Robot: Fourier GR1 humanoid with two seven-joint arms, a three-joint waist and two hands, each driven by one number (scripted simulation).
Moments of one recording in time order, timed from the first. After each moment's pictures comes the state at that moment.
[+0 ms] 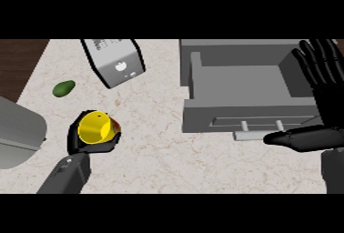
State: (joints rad) left arm -0.49 0.15 0.34 -0.35 0.05 -0.07 -1.10; right arm -0.30 -0.22 -0.14 -1.84 -0.14 0.18 0.11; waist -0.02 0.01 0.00
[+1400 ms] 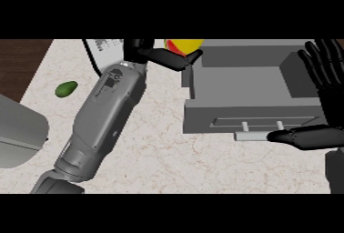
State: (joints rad) left arm -1.05 0.00 0.03 -0.79 0.13 0.16 -0.42; right arm -0.28 -0.23 -0.16 -1.83 -0.12 0.18 0.12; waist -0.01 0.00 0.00
